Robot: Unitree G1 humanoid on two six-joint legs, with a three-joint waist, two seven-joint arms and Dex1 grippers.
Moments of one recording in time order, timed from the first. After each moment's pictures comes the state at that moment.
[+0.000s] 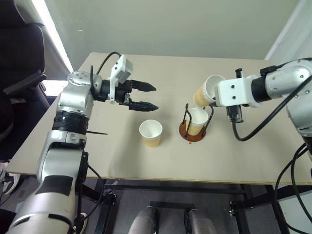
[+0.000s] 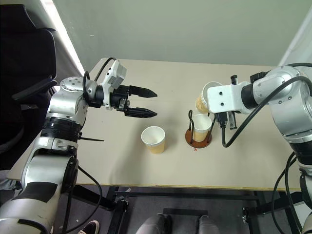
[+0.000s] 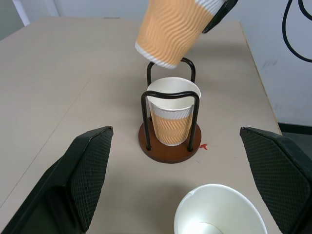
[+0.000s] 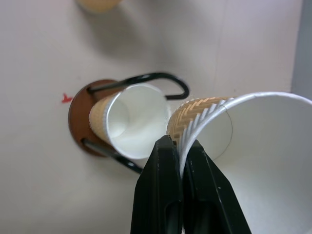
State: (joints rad) left arm -1.14 0.60 -0.09 0.64 -0.26 0.31 -1.52; right arm -1.00 -0.99 0.33 -0.16 -0.09 0.31 1.35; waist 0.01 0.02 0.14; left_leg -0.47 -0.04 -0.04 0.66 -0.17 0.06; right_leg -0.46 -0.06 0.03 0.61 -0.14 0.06
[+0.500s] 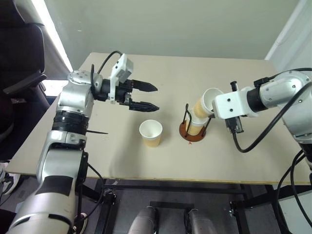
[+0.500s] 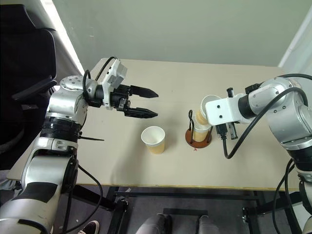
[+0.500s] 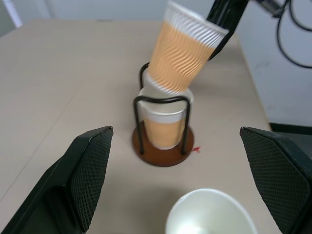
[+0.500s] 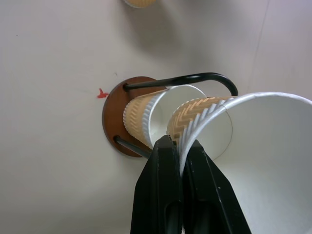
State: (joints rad) left arm -1.13 0.60 -0.09 0.57 -0.28 0.37 -1.55; right arm -0.93 -0.98 0.33 -0.22 -0.10 0.31 1.41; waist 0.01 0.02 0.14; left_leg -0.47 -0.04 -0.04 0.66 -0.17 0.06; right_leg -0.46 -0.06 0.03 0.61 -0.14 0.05
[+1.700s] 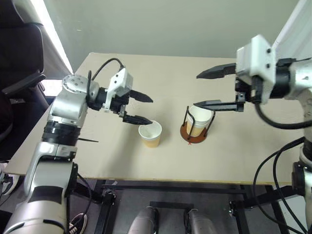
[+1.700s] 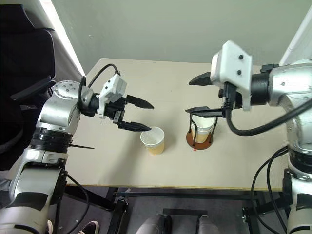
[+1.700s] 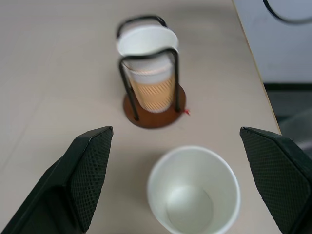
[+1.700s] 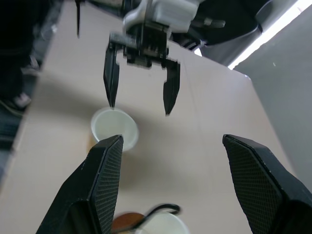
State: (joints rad) left arm -0.99 0.71 -0.16 0.34 -0.24 0.33 -1.56; right arm -0.96 -0.82 -0.05 -0.49 0.34 0.91 1.27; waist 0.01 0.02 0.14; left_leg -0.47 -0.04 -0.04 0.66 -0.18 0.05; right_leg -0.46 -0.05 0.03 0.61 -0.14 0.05
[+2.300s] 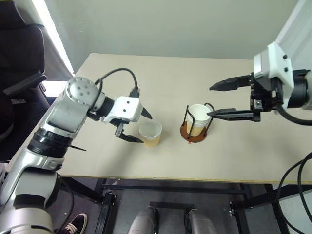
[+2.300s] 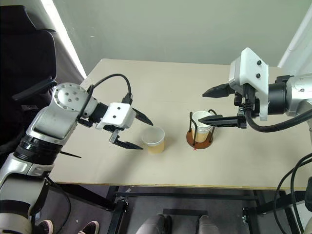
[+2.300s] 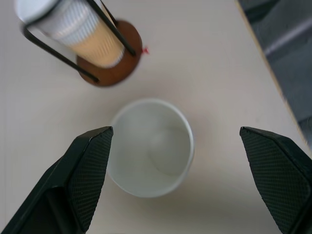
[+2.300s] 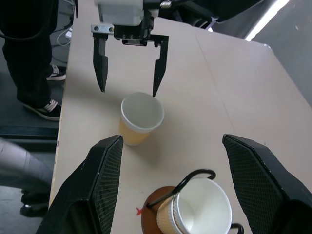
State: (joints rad) left arm -0.92 0.86 -0.34 0.12 -0.10 0.08 -1.54; right arm -0.90 -1.01 -0.07 -0.47 0.55 0.96 1.22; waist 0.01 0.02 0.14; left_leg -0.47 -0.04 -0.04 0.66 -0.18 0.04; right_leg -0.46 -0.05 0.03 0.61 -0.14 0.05
